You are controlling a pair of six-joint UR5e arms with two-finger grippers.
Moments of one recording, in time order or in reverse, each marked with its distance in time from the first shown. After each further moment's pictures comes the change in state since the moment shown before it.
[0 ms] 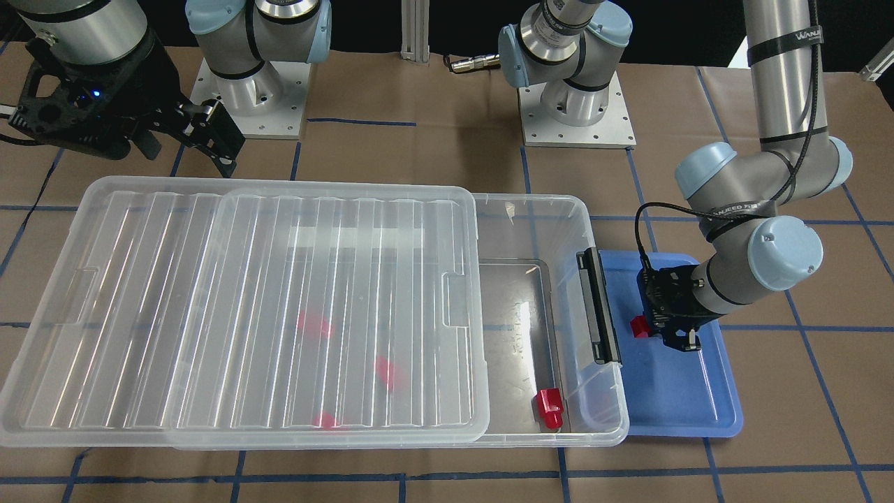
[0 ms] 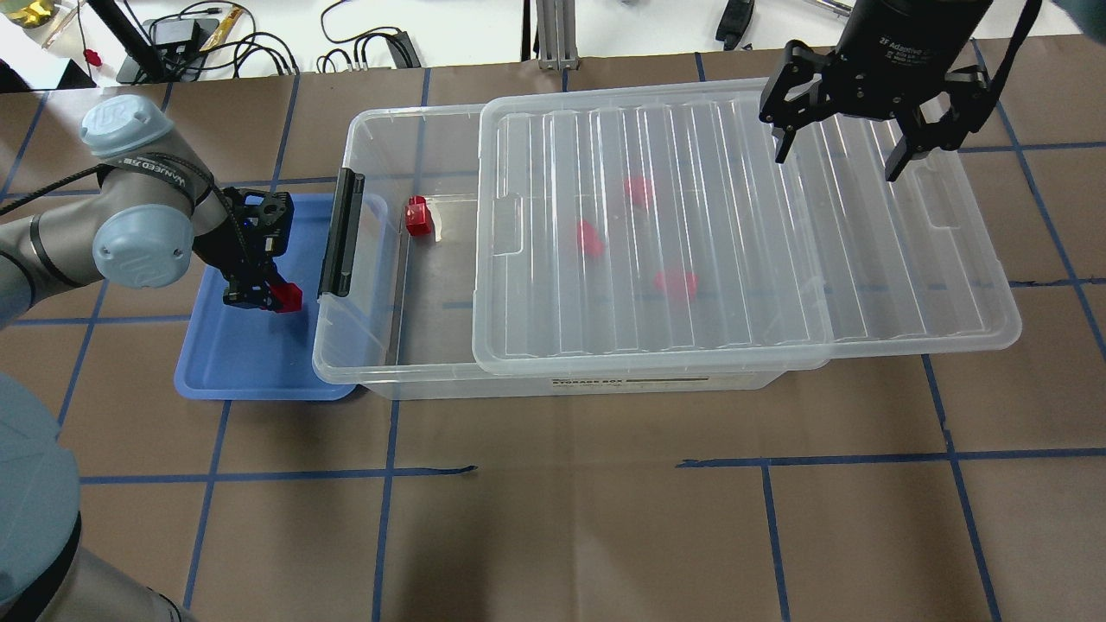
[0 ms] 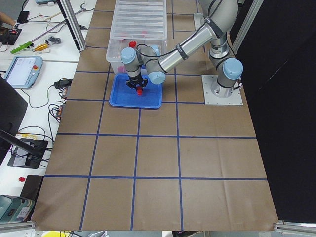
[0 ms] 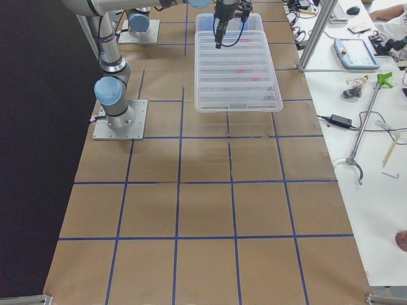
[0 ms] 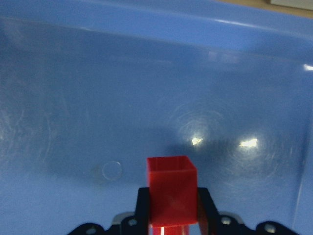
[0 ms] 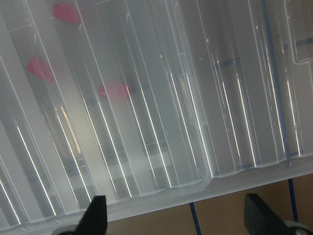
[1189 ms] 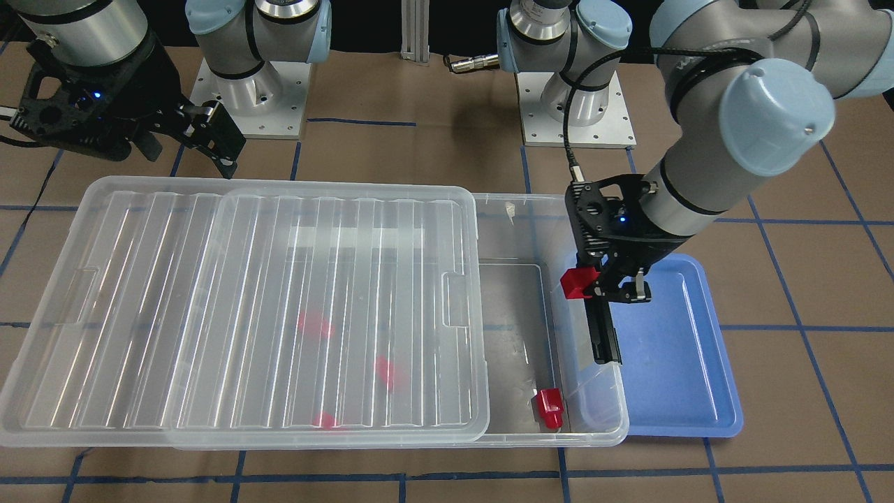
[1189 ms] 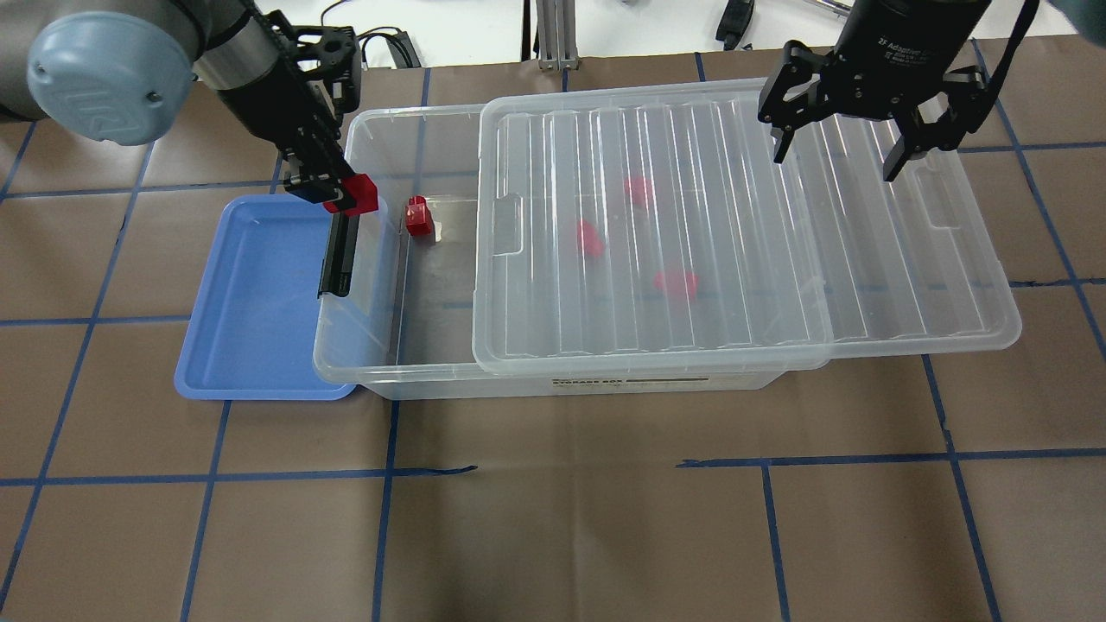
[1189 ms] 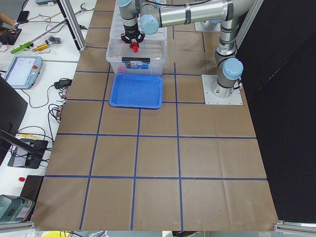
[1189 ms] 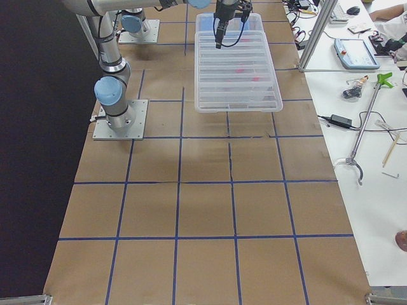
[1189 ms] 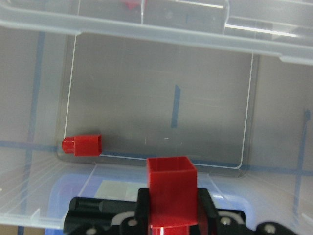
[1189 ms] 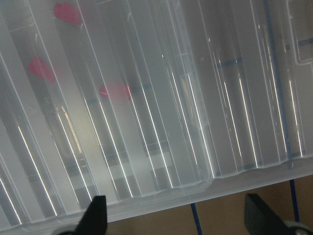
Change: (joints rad) left arm -0.288 0.124 0.304 -0.371 -0.125 -0.318; right arm 0.000 0.000 0.002 -0.002 0.004 -0.001
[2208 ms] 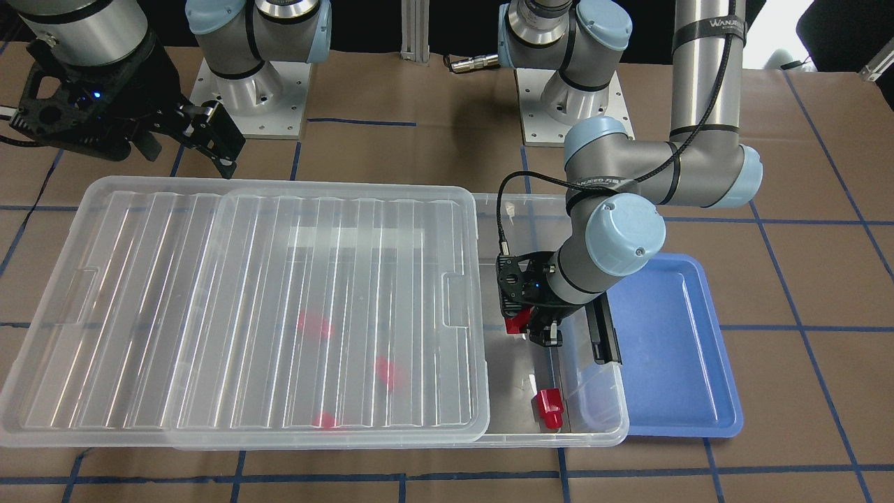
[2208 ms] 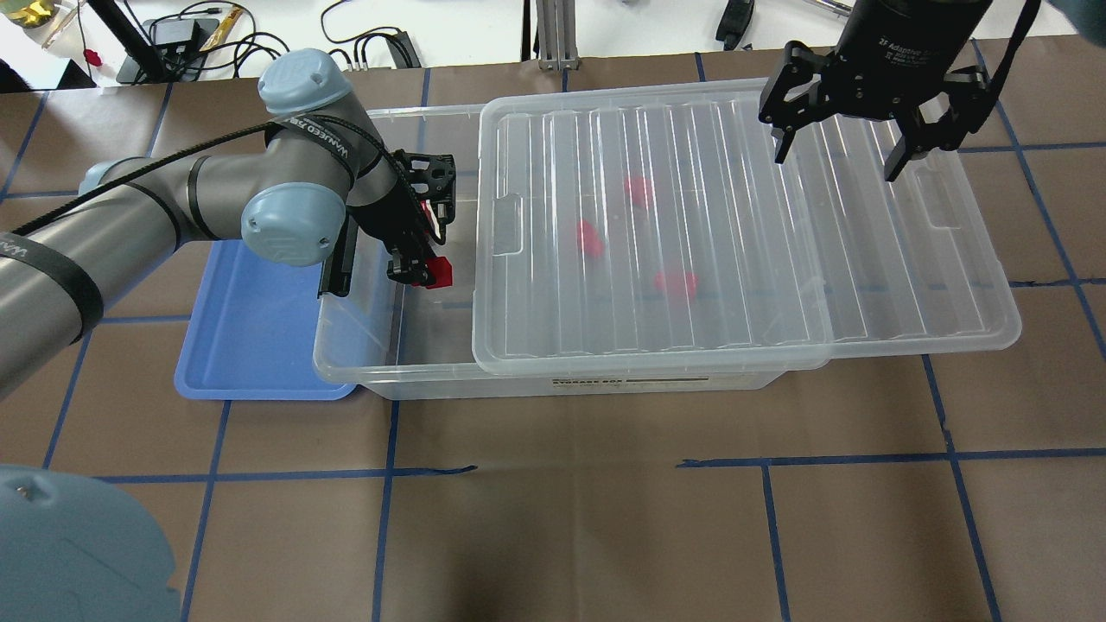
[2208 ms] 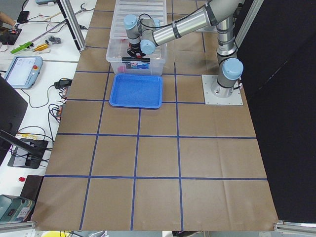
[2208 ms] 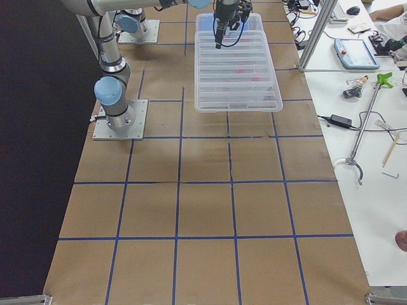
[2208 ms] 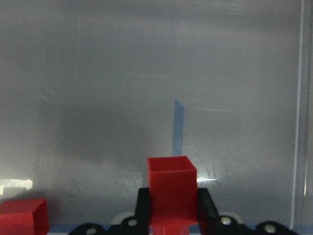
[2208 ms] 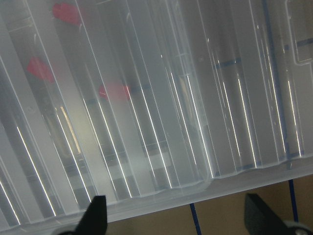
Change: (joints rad) left arm -0.054 -0.143 -0.245 0.354 -0.006 0.003; right arm 0.000 0.000 0.000 0.000 -0.003 0.000
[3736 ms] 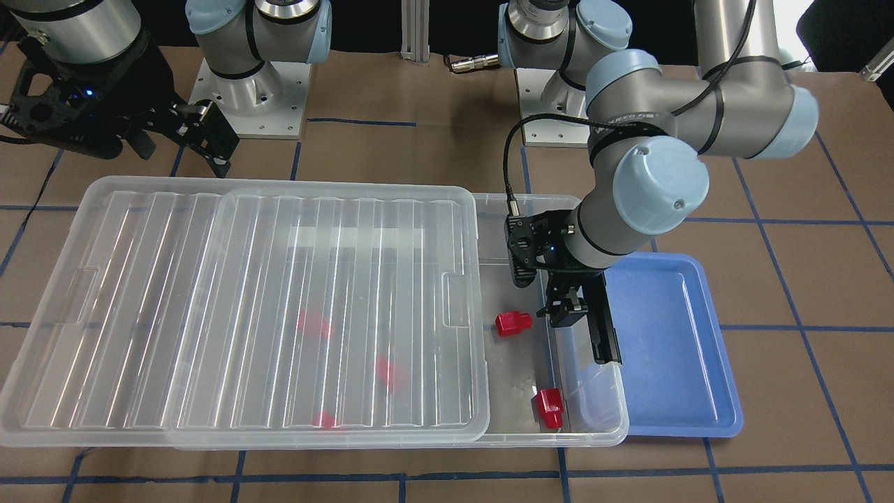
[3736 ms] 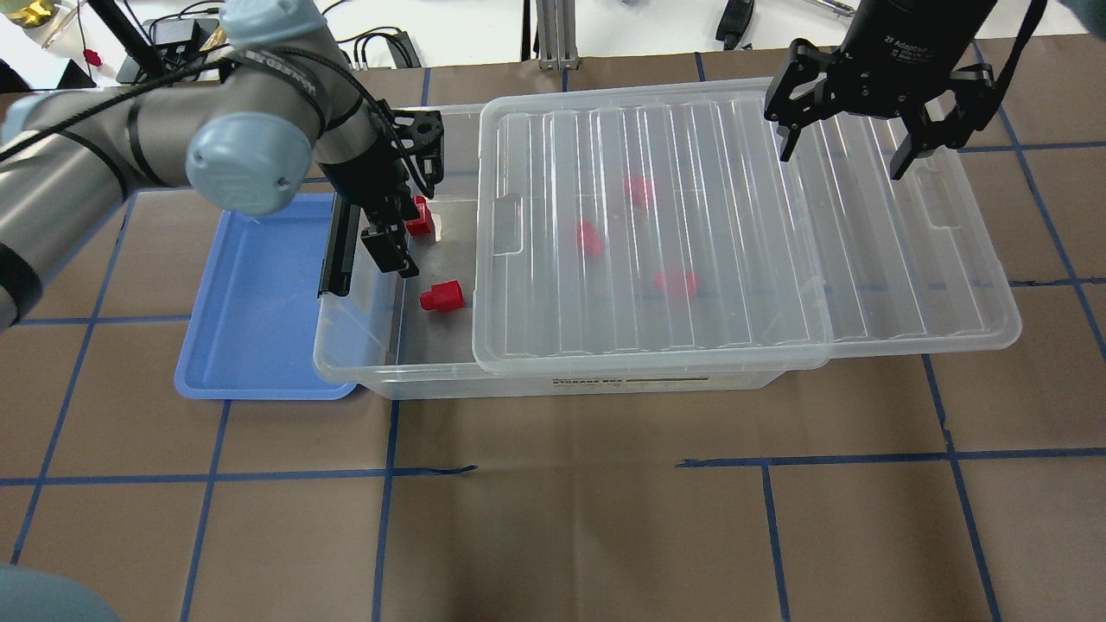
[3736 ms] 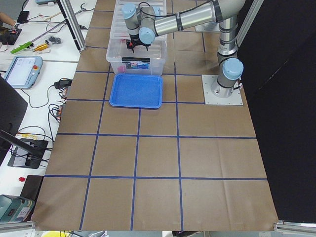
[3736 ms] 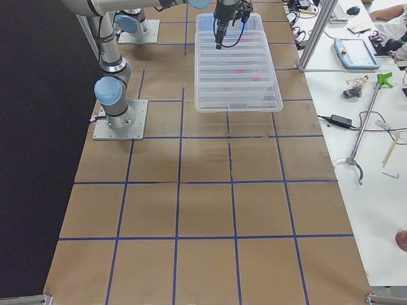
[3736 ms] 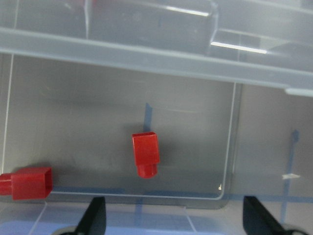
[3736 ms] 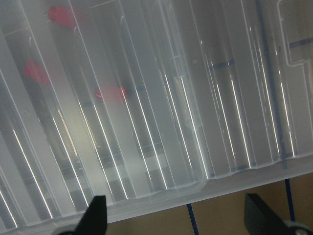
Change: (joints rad) left arm -0.002 0.124 0.191 -0.376 0.003 -0.057; right arm -0.013 -0.004 -0.006 0.002 -0.011 0.000
